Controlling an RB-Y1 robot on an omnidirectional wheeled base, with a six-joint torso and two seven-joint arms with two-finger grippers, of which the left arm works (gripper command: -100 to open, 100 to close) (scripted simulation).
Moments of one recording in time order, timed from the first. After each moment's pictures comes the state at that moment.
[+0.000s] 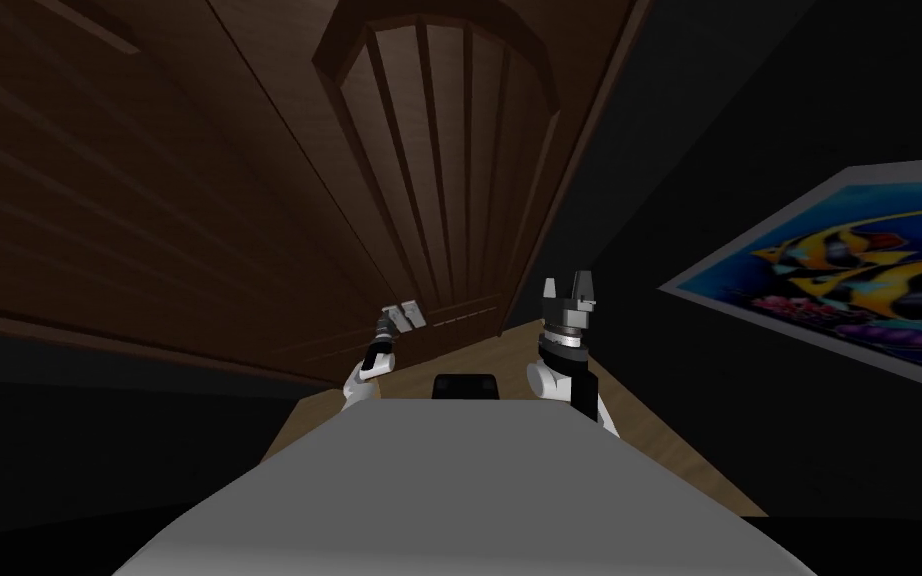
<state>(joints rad) 0.10 0.20 0.24 -1.30 0.11 -0.32 0.10</state>
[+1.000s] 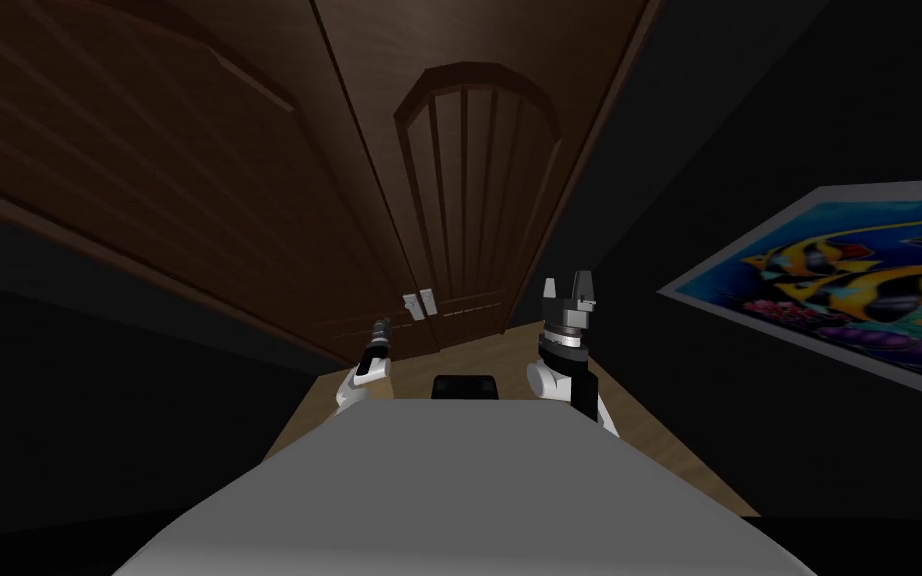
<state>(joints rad) 0.14 0.22 0.24 -1.28 0.11 -0.32 0.11</state>
